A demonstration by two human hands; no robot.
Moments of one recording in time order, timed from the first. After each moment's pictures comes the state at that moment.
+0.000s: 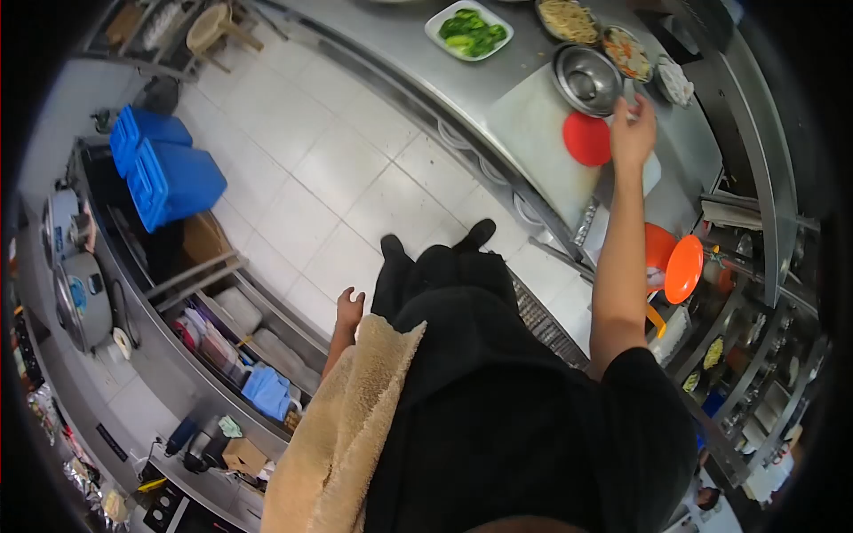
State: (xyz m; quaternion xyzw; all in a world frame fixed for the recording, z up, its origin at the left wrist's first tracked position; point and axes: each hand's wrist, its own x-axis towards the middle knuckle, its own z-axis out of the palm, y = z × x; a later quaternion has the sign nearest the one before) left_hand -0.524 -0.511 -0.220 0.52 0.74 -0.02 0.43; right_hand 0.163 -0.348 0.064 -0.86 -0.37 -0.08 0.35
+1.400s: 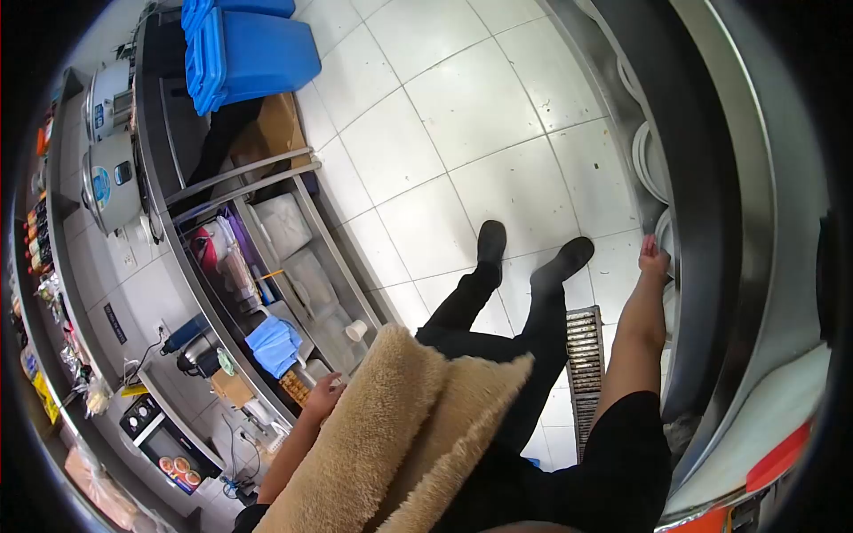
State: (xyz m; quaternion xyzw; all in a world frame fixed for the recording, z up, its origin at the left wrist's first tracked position) left_hand -0.658 -0.626 -0.132 0.30 0.83 -0.23 0.41; right_hand 0.109 -0.382 -0.726 -0.52 0.45 0.41 0.61
